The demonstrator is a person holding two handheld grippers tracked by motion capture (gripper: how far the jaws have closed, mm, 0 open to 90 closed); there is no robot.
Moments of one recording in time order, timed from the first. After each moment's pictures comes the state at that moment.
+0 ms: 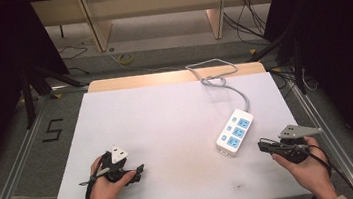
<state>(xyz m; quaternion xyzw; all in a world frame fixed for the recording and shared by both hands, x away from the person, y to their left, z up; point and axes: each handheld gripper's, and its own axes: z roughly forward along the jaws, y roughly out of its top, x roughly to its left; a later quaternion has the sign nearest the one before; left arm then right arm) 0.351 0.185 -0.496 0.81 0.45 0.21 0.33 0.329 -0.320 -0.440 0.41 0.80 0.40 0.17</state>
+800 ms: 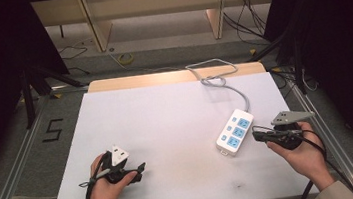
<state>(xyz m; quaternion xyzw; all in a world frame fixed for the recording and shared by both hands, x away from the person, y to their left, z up) 0.343 0.180 -0.484 0.80 0.43 0.23 0.35 0.352 -0.303 -0.404 0.39 0.82 0.38 0.16</state>
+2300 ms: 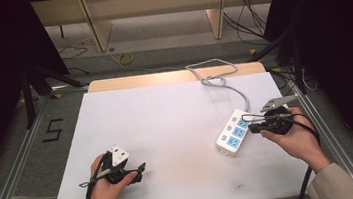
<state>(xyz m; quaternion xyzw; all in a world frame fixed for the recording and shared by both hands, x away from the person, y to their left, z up) 0.342 0.179 -0.483 0.80 0.43 0.23 0.35 0.386 -0.289 -0.386 0.38 0.86 0.32 0.14</state>
